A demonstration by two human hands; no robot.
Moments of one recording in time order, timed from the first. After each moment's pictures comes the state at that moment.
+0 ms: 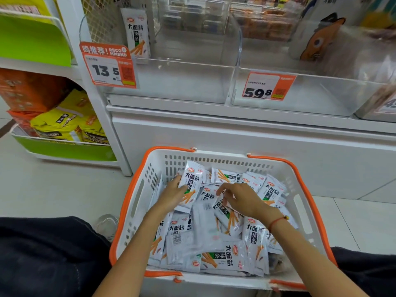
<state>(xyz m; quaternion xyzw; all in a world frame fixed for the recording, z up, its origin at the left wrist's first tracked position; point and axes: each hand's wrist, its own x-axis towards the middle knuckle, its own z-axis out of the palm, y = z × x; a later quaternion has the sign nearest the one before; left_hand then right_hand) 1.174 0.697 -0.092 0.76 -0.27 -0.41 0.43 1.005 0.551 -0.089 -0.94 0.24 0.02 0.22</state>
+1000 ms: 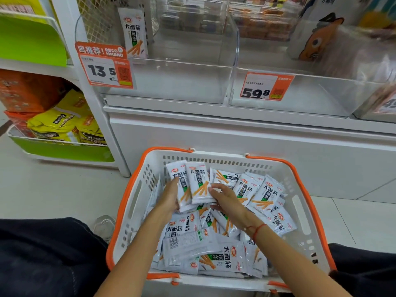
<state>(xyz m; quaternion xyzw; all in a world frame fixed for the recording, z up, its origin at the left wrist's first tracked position) 1.166 0.685 -0.095 0.66 0.01 -0.47 0.59 1.030 0.591 -0.095 -0.57 0.41 -0.10 0.71</state>
